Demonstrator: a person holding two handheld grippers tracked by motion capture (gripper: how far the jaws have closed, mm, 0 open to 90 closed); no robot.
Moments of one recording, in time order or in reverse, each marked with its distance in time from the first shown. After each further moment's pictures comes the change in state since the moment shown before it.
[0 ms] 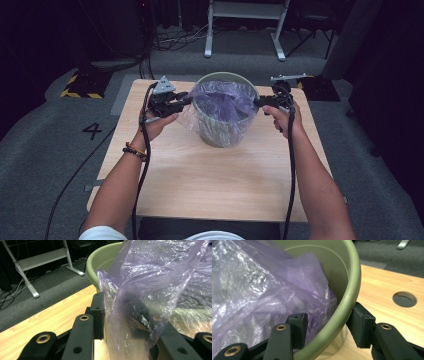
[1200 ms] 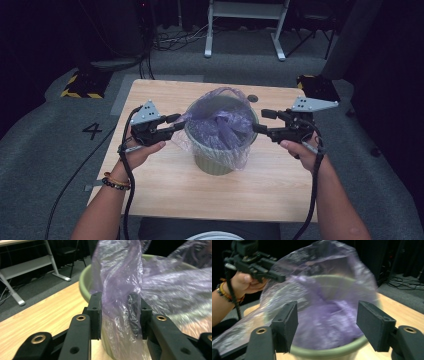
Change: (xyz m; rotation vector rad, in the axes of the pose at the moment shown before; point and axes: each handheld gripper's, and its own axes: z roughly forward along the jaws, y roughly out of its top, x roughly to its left) left arm -0.053 -0.025 -0.077 -0.039 -0.111 0.046; right arm 0.088 -0.049 -0.101 -0.213 0.205 -0.310
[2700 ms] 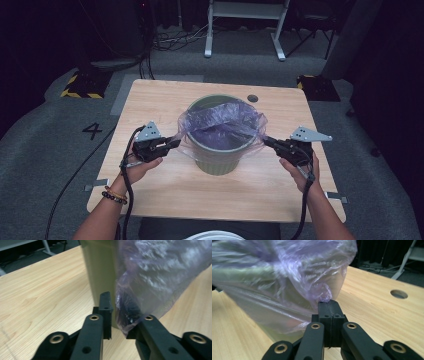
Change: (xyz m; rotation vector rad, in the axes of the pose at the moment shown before) left arm 0.007 -0.069 0.013 0.118 -0.009 -0.059; right arm -0.011 -0.096 0.003 0.030 -0.233 0.057
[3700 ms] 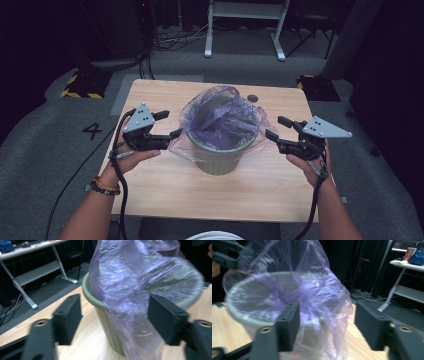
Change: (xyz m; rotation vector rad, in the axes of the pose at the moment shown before) left arm -0.020 0.075 -0.042 -0.093 0.093 0.133; right arm 0.016 0.050 -0.032 -0.160 -0.032 -0.154
